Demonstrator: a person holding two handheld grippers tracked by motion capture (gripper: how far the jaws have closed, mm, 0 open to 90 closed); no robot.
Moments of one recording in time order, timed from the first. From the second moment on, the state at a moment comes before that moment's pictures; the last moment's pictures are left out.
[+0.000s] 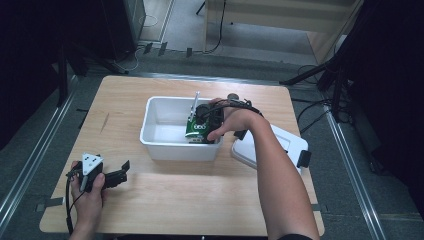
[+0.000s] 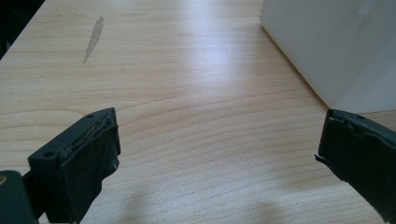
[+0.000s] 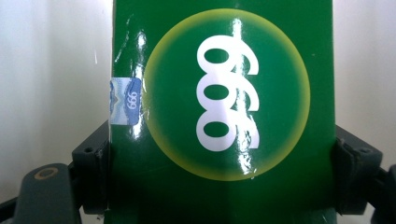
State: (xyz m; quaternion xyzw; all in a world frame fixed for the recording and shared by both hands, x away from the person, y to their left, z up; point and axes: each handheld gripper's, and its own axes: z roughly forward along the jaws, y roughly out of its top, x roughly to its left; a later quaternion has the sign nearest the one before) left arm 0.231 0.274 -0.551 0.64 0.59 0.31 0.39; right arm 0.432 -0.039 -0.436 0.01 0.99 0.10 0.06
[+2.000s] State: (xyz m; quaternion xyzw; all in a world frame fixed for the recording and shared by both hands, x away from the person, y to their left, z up) left arm 0.230 0.274 -0.551 0.64 0.59 0.31 0.39; right arm 0.434 -0.031 -0.433 0.01 0.99 0.07 0.08
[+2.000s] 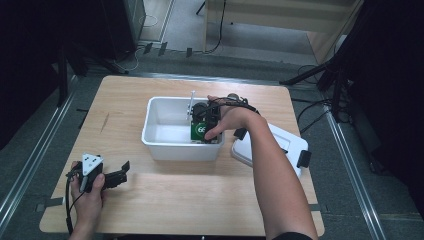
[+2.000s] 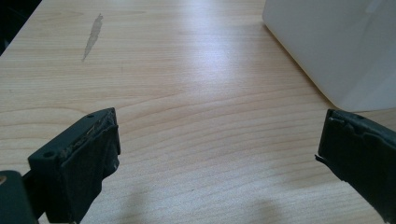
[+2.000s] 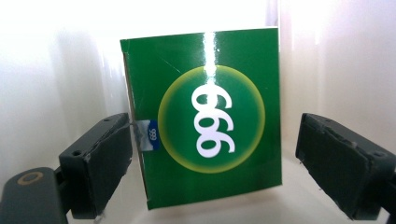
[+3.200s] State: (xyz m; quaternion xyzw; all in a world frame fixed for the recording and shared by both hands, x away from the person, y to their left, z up) left arm 0.230 0.274 -0.550 0.64 0.58 0.31 0.39; right arm 0.421 -0.088 -0.354 0.04 0.98 0.14 0.11
